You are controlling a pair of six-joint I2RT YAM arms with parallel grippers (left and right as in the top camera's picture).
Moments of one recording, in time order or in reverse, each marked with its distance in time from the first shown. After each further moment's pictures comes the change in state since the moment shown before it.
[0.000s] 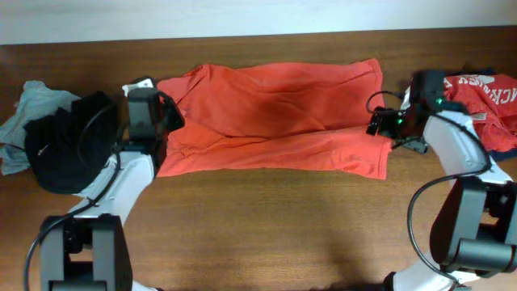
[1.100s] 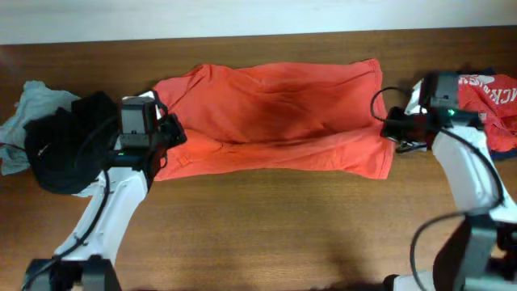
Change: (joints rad) left arm 0.000 -0.170 -0.049 -0.219 0.134 -0.037; right arm 0.000 -0.164 -0.073 0.029 -0.066 0.020
